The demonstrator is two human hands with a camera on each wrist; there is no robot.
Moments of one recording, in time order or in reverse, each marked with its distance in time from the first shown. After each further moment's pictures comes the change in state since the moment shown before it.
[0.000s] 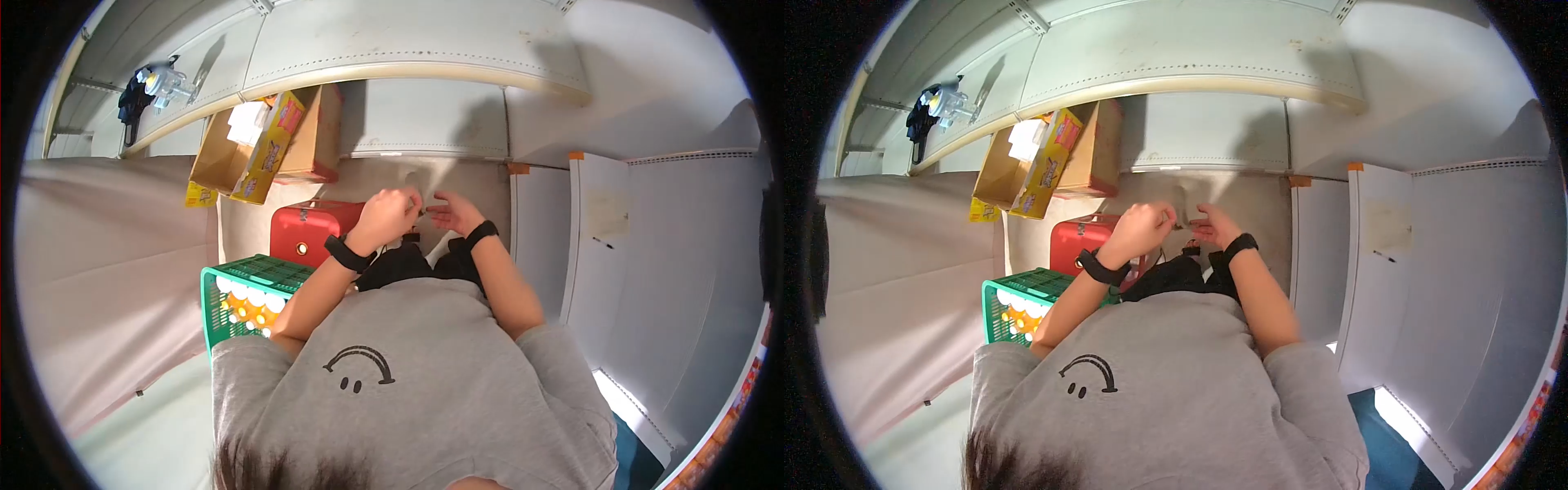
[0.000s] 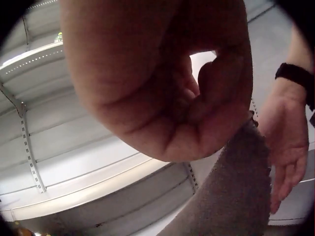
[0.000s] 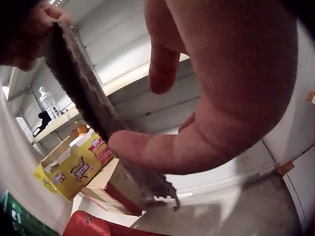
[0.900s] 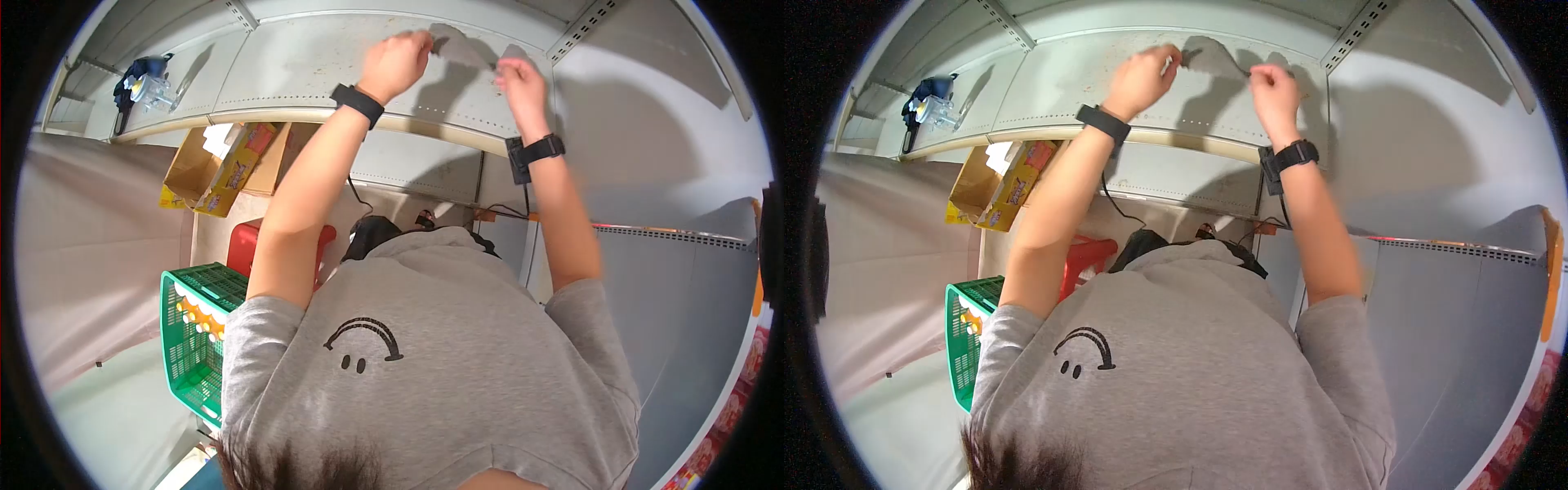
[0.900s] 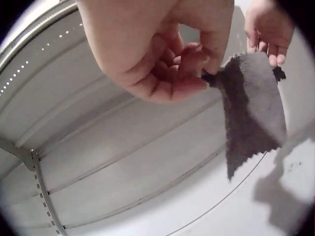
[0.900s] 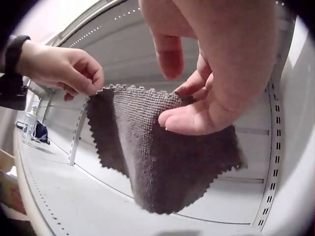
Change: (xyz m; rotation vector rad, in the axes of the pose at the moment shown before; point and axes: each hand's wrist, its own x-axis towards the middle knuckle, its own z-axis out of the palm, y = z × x) left_hand 0.318 0.063 -0.081 0.297 0.672 0.233; right_hand -0.047 -0.378 -0.045 -0.579 0.283 -1.374
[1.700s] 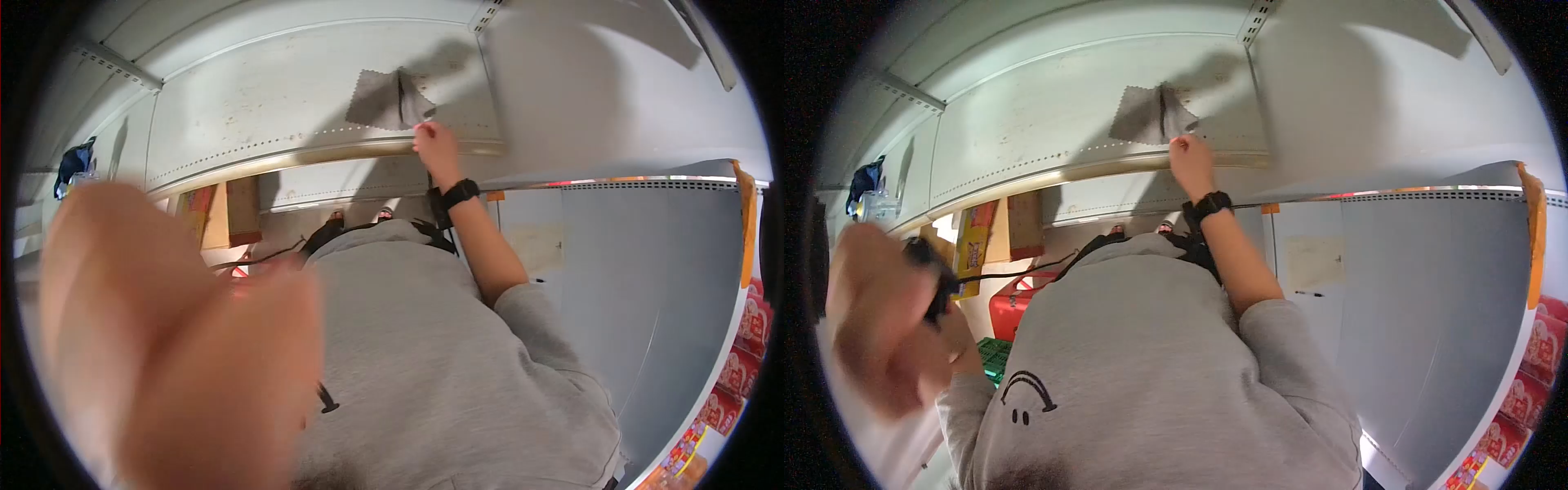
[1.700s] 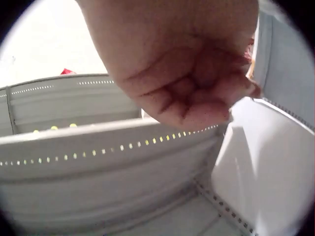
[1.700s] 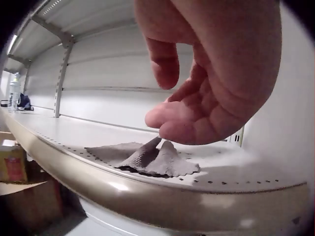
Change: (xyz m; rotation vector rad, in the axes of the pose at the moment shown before) left_hand -0.005 0.124 -0.208 -0.186 -0.035 0.526; right_hand -0.063 0.118 0.010 -0.220 0.052 0.267
